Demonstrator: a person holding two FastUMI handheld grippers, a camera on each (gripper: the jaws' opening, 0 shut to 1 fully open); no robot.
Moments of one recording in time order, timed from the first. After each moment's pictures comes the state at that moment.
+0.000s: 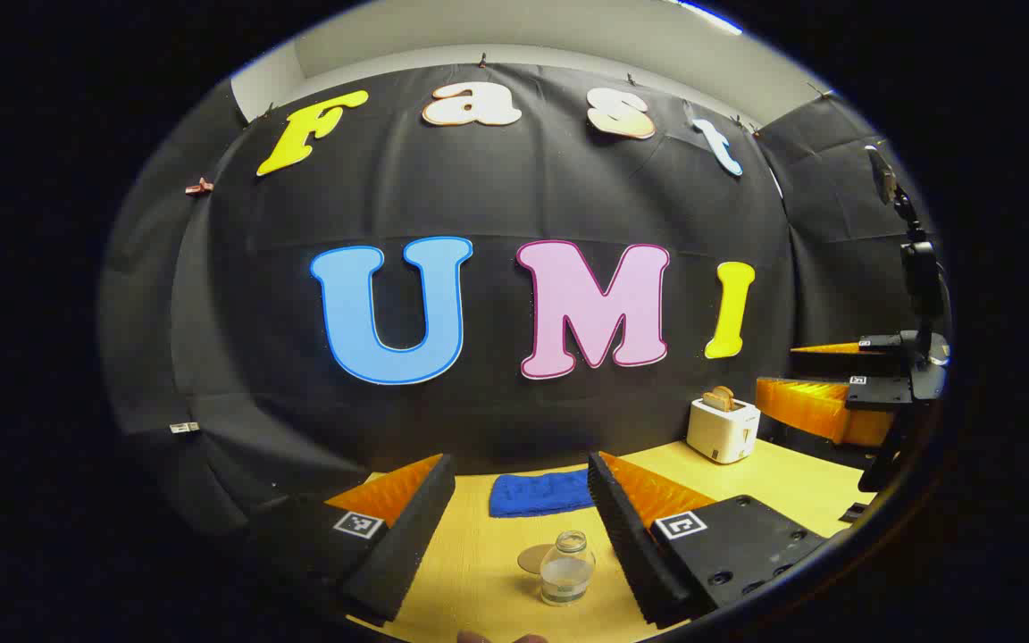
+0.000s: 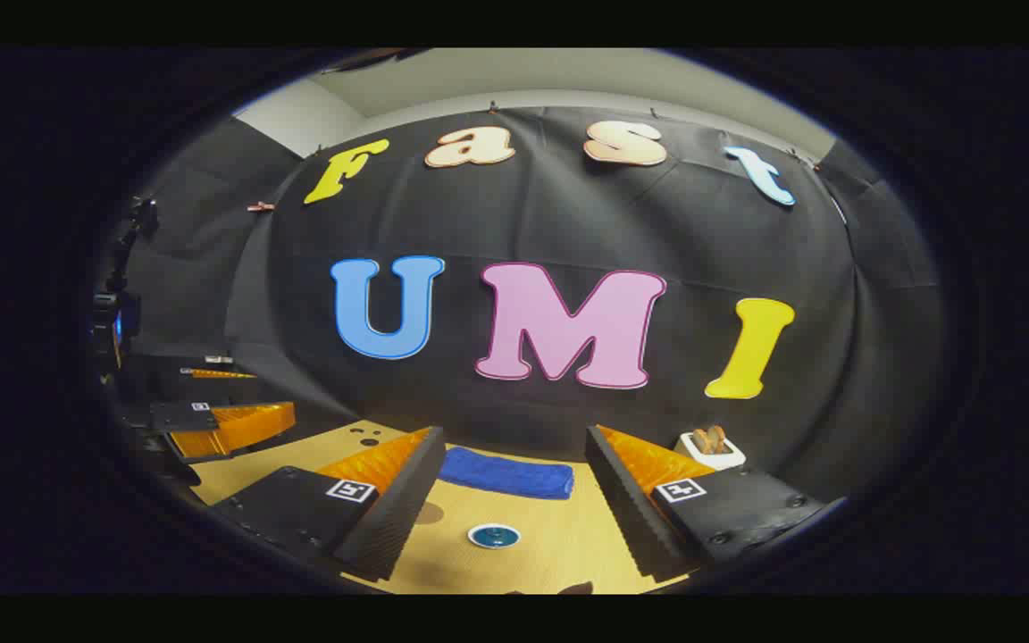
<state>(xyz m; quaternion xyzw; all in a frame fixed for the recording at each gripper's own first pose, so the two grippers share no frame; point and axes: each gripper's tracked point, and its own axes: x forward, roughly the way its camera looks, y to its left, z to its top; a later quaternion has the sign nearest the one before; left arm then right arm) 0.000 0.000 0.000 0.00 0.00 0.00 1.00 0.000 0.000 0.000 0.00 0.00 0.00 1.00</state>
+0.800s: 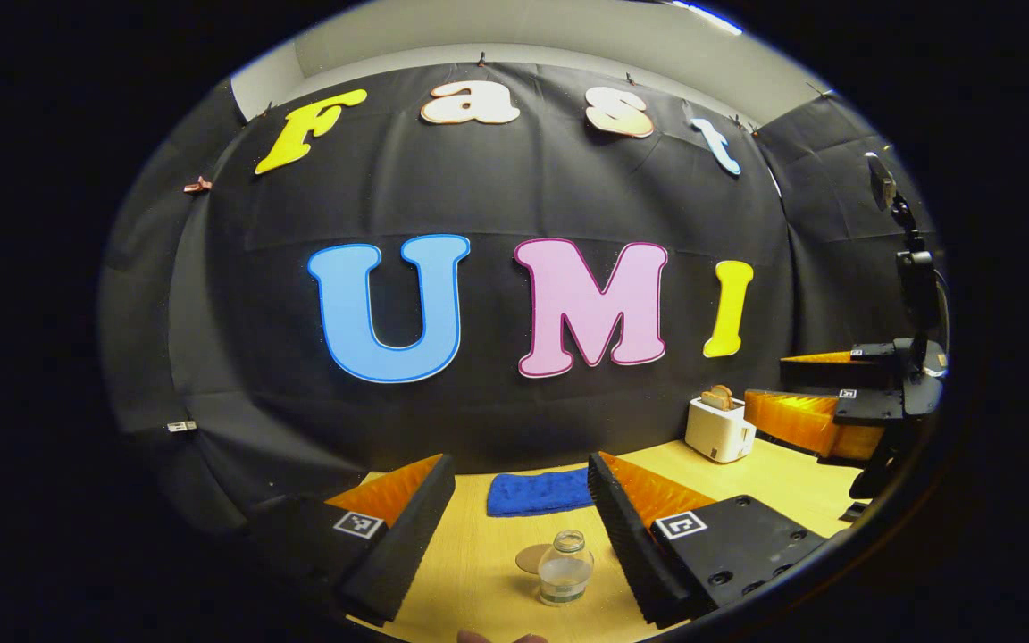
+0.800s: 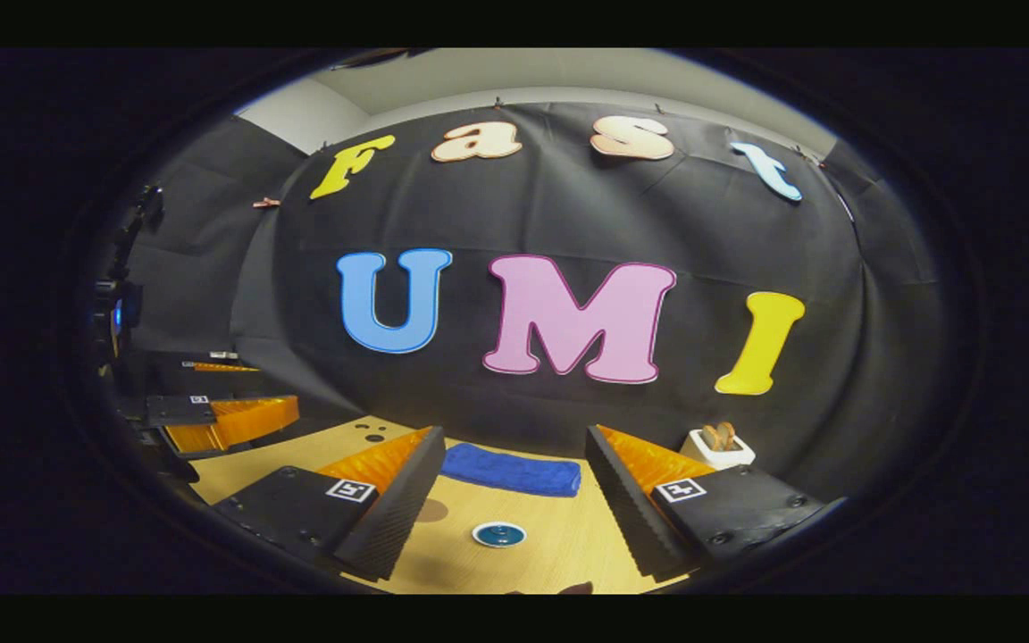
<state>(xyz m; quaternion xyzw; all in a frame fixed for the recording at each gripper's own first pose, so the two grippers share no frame) 0.003 -0.003 -0.005 0.00 0.00 0.00 1.00 0.008 0.008 -0.016 0.00 0.01 0.01 1.00</state>
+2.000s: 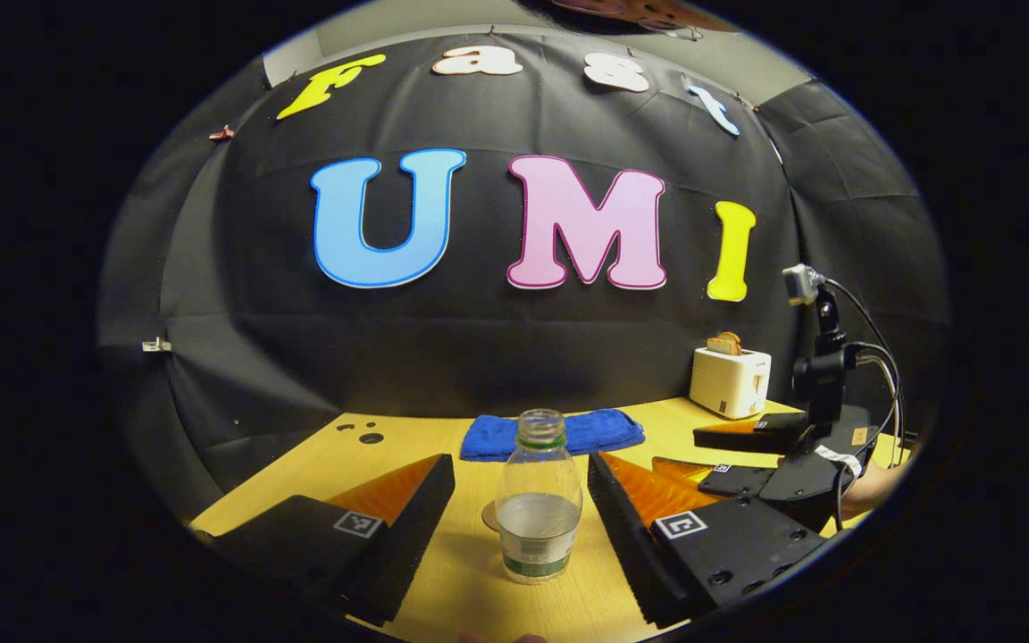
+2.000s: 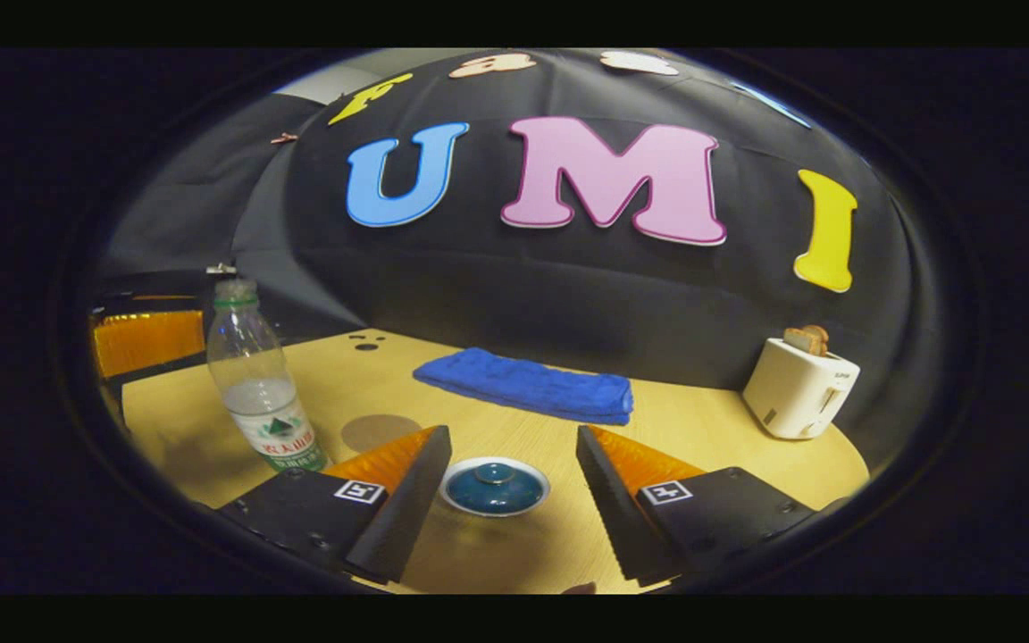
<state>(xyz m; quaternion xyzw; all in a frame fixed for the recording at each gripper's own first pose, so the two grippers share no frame) 0.039 -0.039 -0.178 -0.02 0.03 0.00 1.00 0.108 0.019 -0.297 -0.01 0.13 0.07 0.99</state>
